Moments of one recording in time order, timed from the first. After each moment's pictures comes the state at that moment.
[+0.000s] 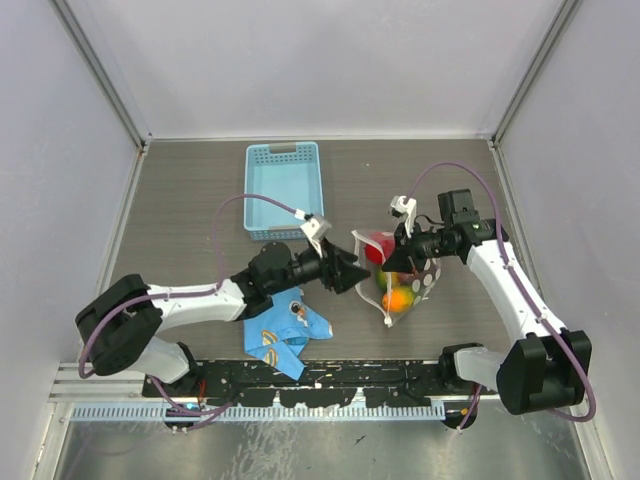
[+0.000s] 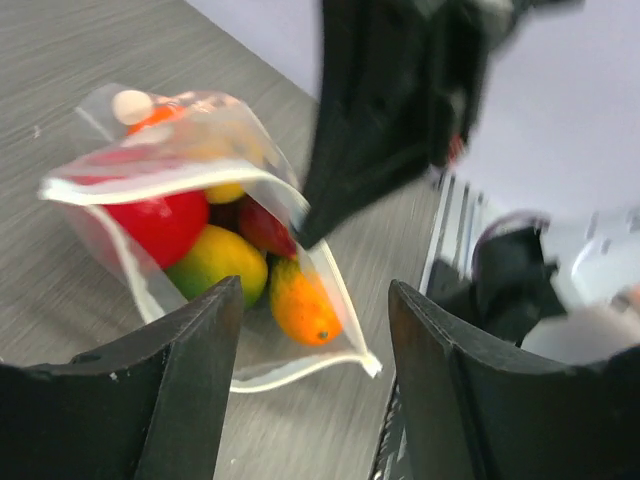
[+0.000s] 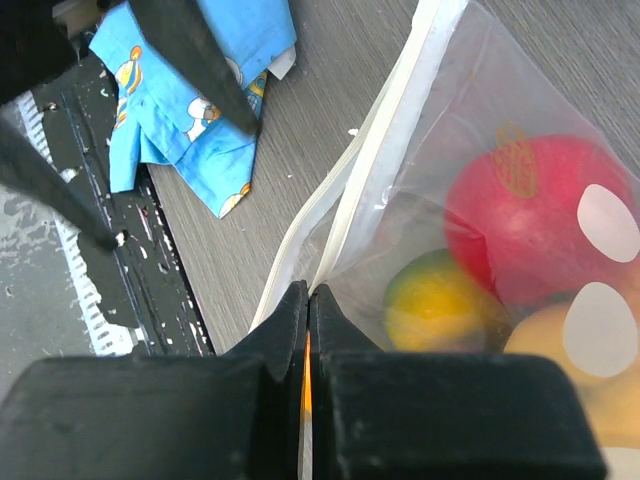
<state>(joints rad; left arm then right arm) -0.95 1.45 0.68 0.78 0.18 -0.60 0.14 1.18 0.95 -0.84 -0.89 -0.57</state>
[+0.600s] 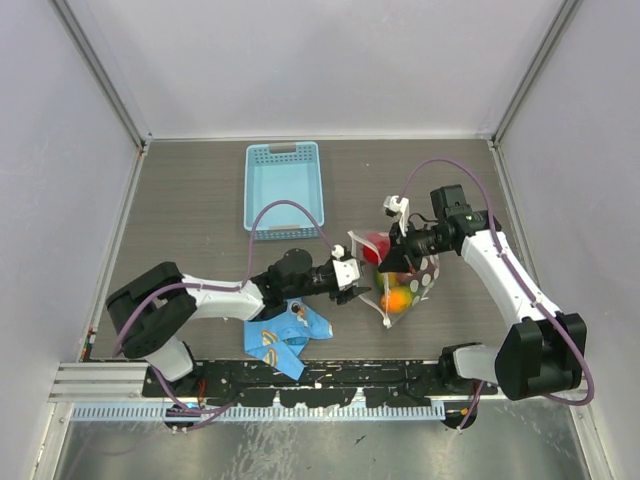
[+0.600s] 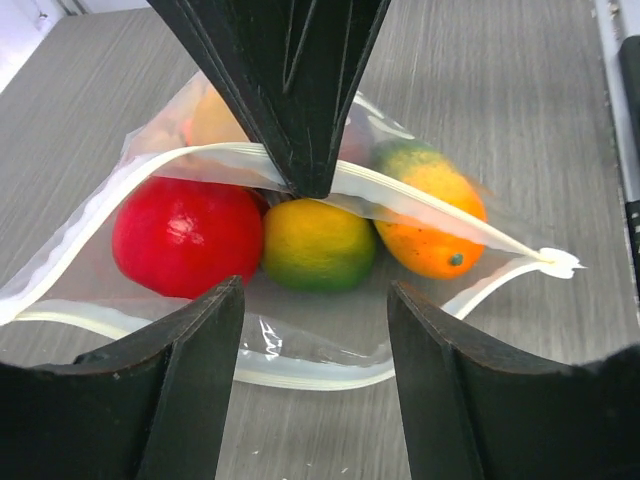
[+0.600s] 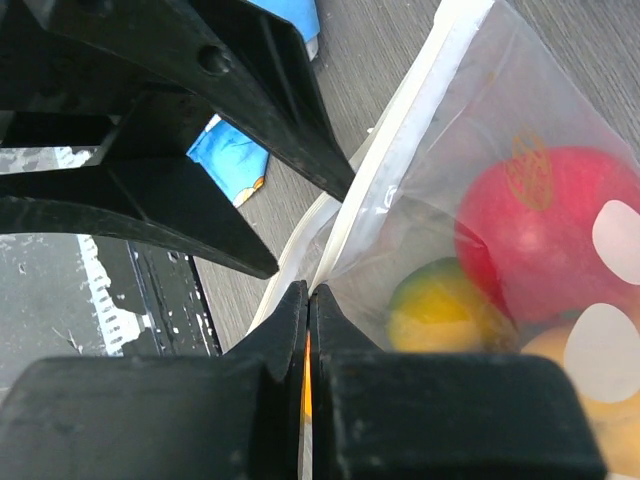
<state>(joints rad) -1.01 1.60 0.69 0.78 0.30 0.26 0.16 1.26 1.00 -0.90 -0.92 -0.64</state>
